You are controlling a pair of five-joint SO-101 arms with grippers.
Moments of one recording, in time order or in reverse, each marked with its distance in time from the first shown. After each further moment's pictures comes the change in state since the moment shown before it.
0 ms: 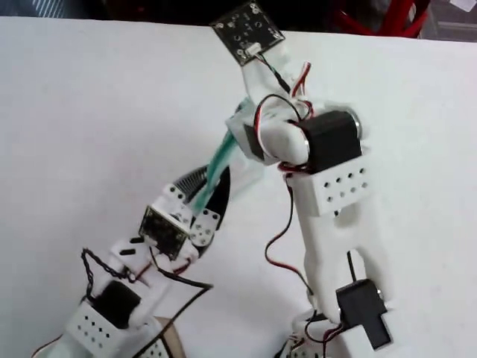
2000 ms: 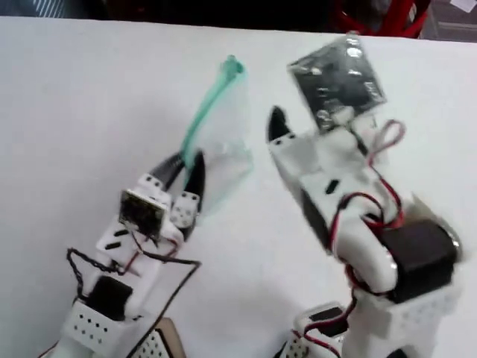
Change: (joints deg) left arm -11.9 0.8 -2.5 0.3 4.7; right arm 6.6 -26.7 8.0 -4.2 -2.2
